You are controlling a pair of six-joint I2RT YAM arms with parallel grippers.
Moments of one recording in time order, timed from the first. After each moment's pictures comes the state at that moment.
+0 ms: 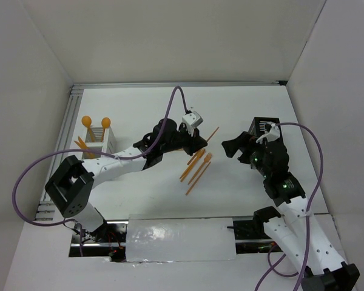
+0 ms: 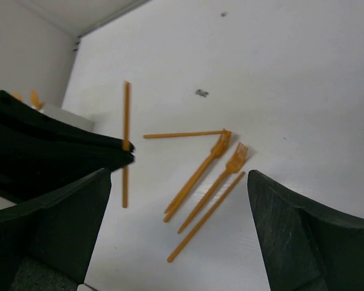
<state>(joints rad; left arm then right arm) -0.79 1.59 1.07 0.30 0.28 -0.19 0.27 0.61 0.60 -0.29 -0.06 0.62</state>
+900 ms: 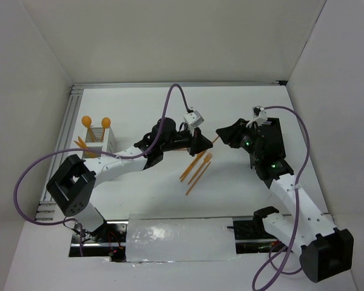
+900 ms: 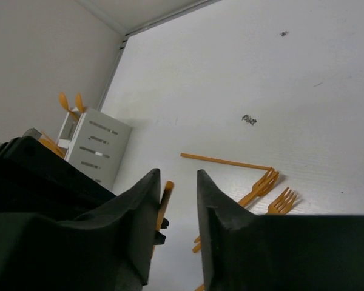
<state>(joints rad) -0.79 1.59 1.04 0.42 0.45 -0.25 0.27 0.87 0.66 0.05 -0.24 0.65</state>
